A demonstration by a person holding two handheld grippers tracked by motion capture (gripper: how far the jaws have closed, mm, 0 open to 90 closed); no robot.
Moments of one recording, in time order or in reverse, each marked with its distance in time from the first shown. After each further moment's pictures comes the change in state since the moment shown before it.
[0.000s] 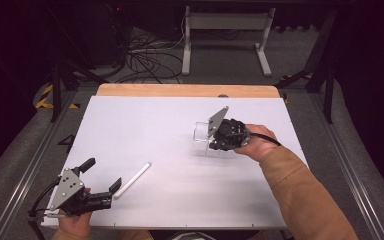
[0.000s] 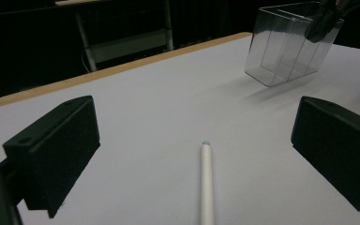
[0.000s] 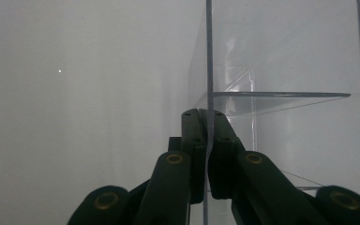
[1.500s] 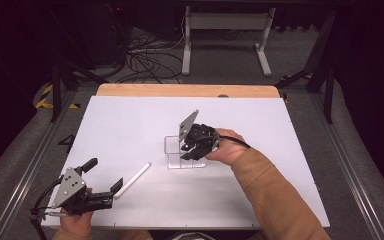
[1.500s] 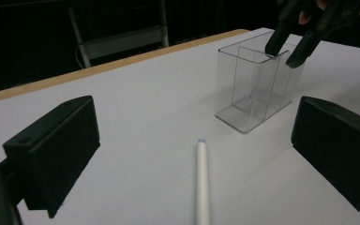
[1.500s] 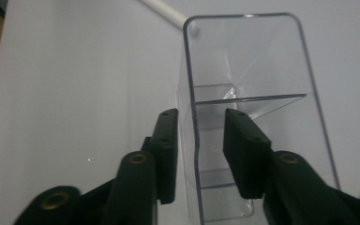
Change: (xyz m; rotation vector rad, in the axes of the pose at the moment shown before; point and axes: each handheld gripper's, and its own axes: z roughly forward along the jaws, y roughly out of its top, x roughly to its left) left arm 0.001 -0.001 0.004 0.012 -0.022 -0.010; right arm 0.010 0.053 0.040 -0.110 0.110 -0.006
